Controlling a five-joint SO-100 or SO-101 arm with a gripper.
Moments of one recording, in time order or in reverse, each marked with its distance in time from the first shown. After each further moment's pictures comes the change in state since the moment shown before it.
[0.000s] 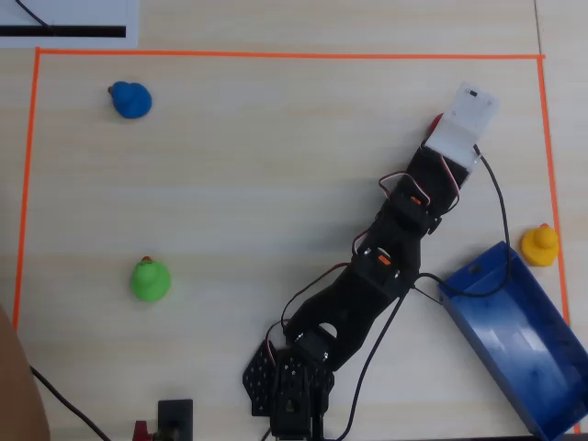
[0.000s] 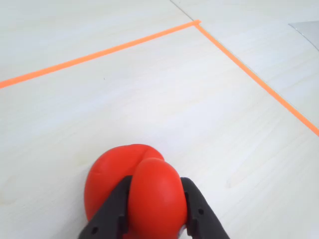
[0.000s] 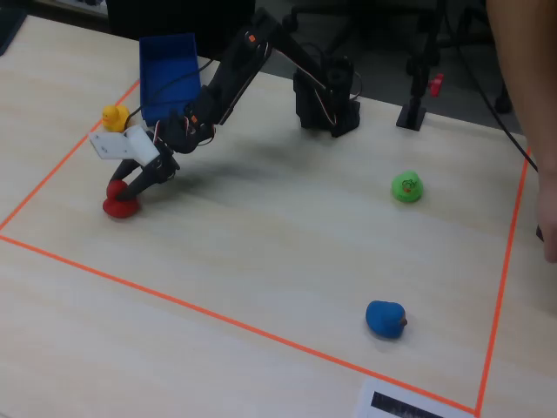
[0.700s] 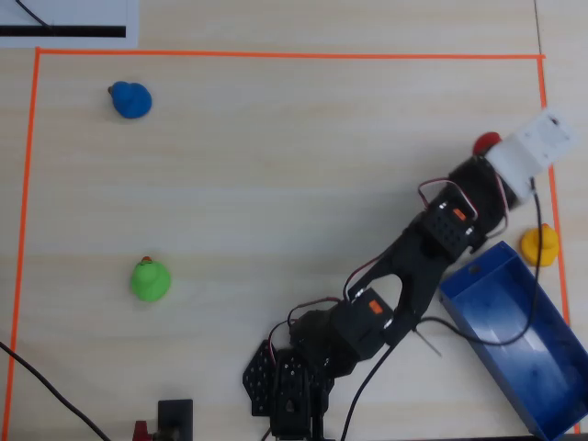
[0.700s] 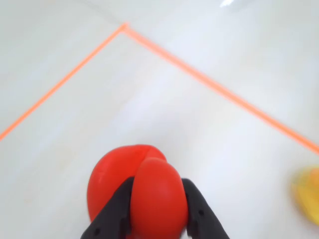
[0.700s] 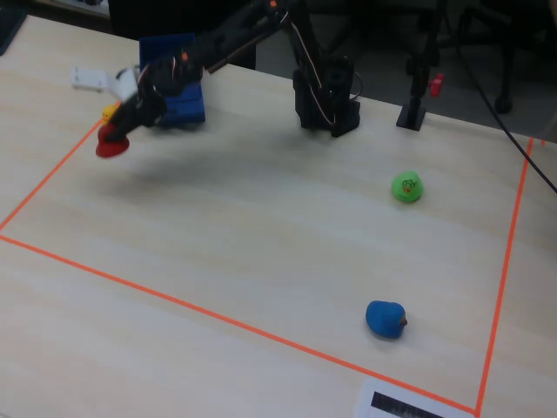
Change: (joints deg) arm 10.0 26.5 -0.1 34.6 15.9
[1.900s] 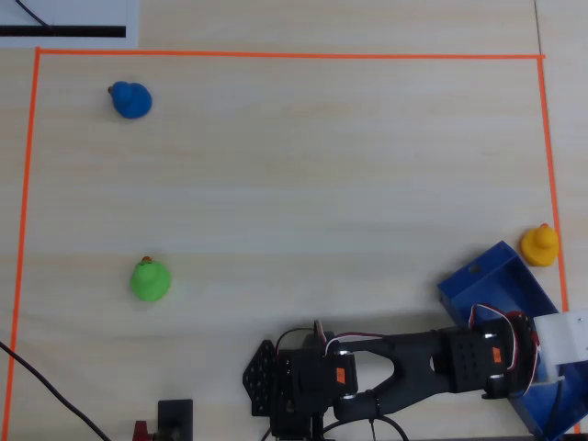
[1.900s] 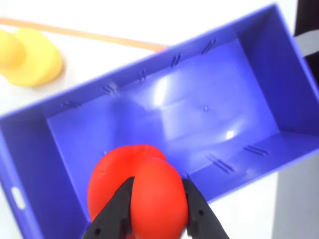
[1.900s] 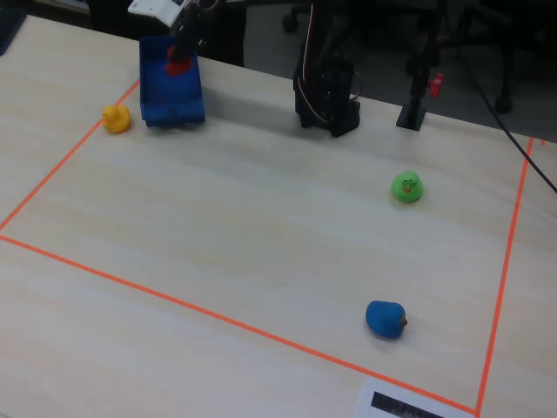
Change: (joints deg) arm 36.5 24.7 16.5 27.1 -11.8
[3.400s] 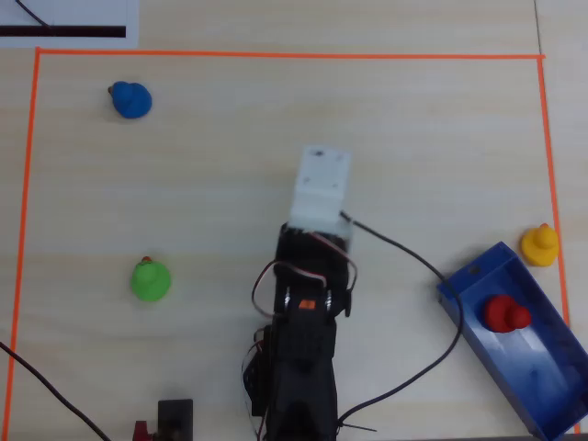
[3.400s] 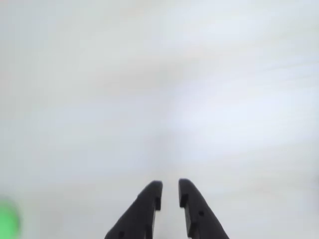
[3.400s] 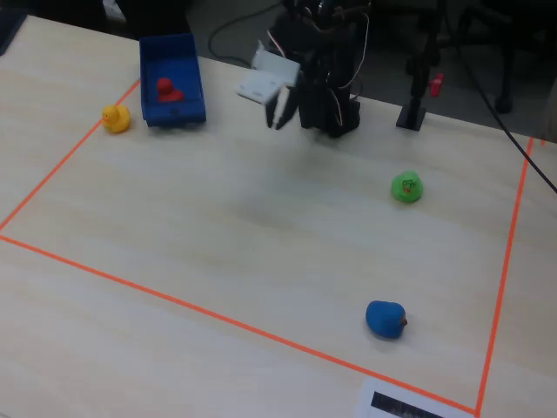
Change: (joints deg) arm -82.3 56.0 25.9 36.1 7.7
